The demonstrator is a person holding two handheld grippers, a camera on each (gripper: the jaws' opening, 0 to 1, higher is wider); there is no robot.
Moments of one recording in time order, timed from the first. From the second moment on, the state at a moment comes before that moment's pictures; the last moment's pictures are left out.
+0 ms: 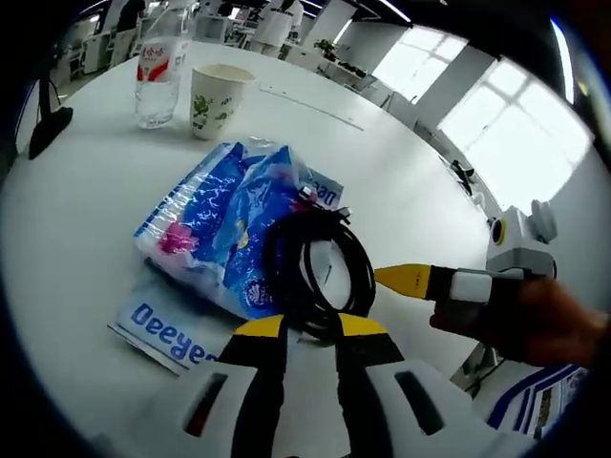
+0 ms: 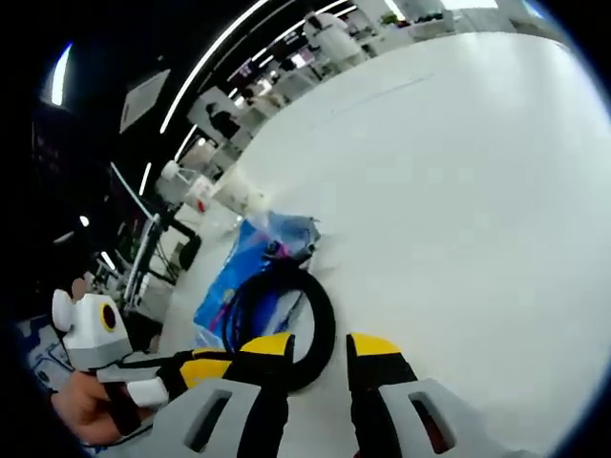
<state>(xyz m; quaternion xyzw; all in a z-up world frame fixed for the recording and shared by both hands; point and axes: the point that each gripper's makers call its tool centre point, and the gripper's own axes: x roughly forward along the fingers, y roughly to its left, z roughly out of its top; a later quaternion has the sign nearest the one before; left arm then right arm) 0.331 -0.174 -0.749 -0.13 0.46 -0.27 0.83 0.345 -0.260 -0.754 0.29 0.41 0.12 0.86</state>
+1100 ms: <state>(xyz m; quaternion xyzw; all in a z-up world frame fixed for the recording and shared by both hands) 0.315 -0.184 -0.743 -0.14 0.47 -0.28 0.83 0.316 -0.271 -0.749 0.34 0.39 0.08 0.85</state>
